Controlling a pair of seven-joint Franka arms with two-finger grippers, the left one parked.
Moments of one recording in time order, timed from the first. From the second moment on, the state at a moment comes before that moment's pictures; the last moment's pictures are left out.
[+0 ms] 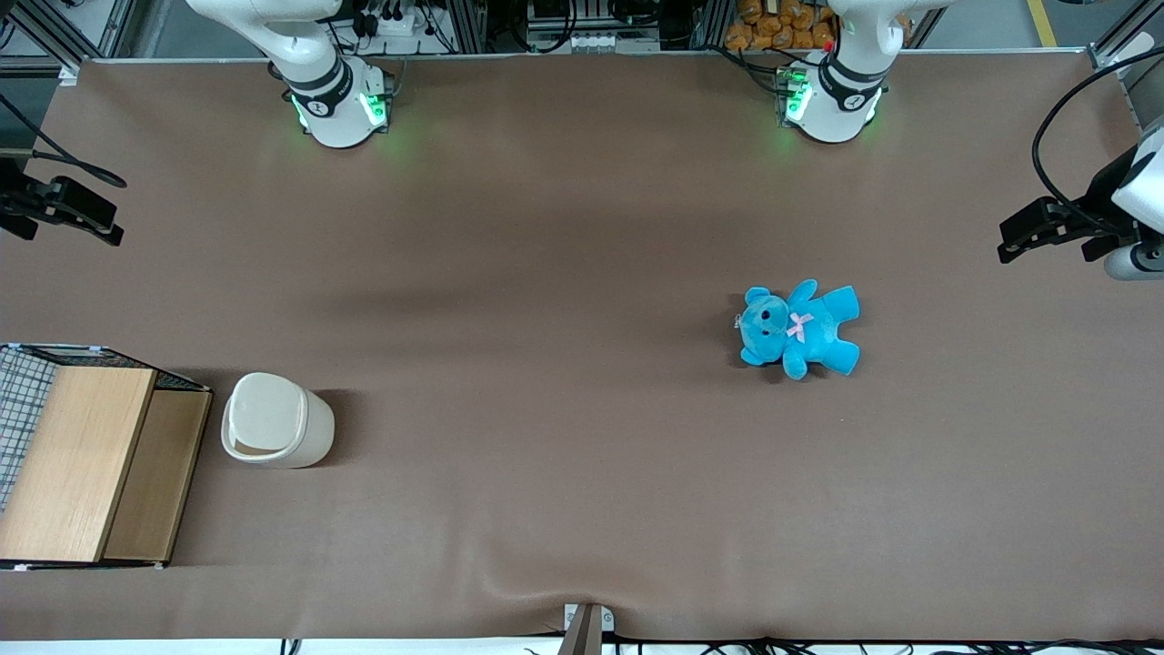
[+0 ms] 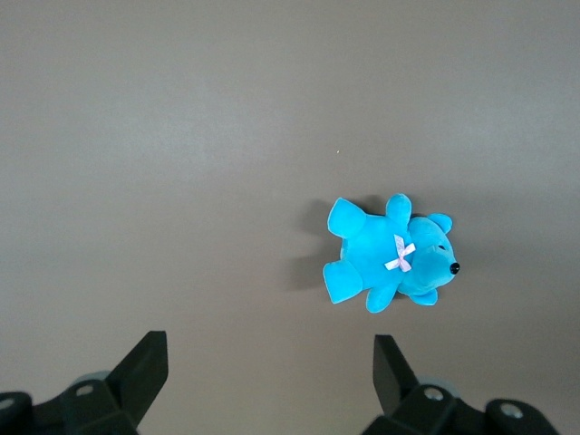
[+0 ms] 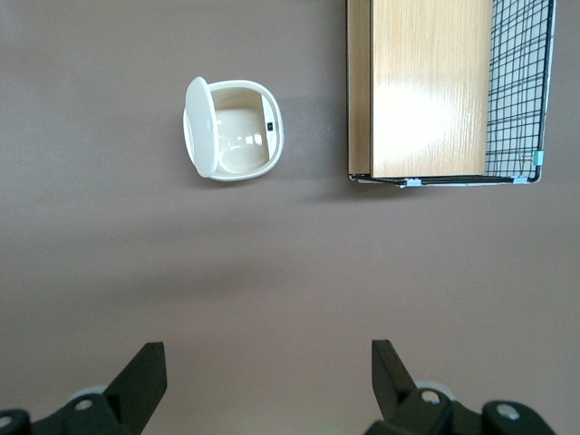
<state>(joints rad) -0.01 0.00 -0.02 -1.51 -0.05 1.50 0.03</state>
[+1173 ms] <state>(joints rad) -0.01 0.00 -0.02 -1.51 0.00 1.49 0.03</state>
